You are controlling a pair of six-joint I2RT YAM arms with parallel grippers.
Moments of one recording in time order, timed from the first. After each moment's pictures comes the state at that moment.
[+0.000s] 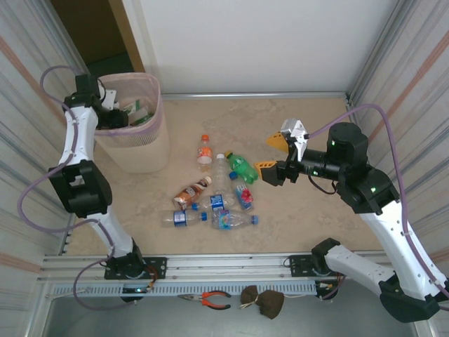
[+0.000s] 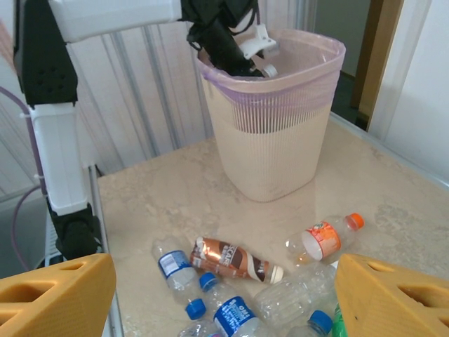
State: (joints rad) left arm 0.22 1.86 1.81 -0.99 0.07 0.23; right arm 0.54 0.91 1.30 -0.67 -0.58 -0.06
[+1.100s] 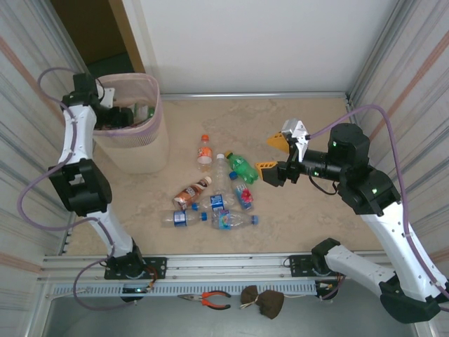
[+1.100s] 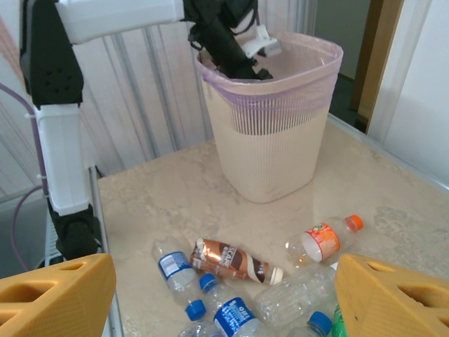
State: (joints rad) left arm 0.23 1.86 1.87 -1.01 0.18 0.15; right arm 0.54 0.90 1.30 -0.67 -0.58 -0.06
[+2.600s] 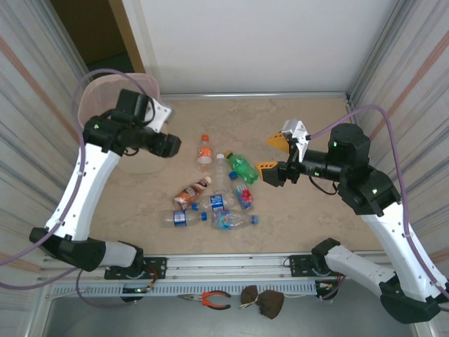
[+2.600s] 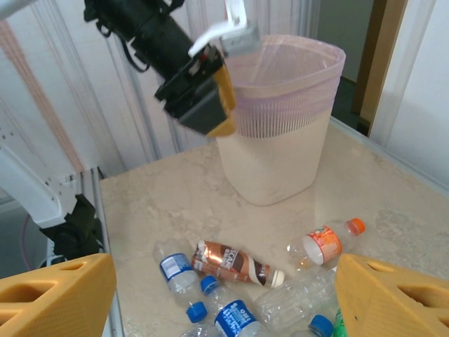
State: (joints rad) left arm -0.37 1.35 1.64 -1.25 0.12 0.14; right arm 0.54 0.90 1.30 -0.66 -0.58 -0.06
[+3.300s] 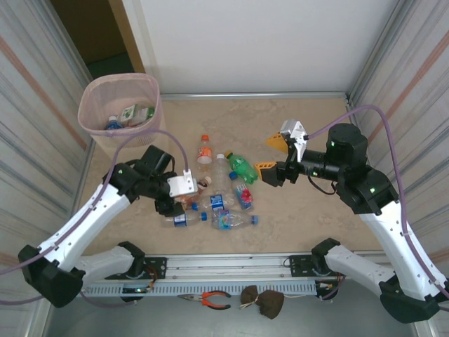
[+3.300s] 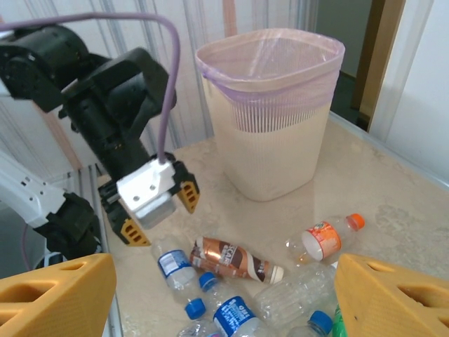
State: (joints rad) left arm -0.59 1.06 1.02 -1.12 0.20 0.78; right arm 0.54 0.90 1.28 -0.66 -0.58 -0.06
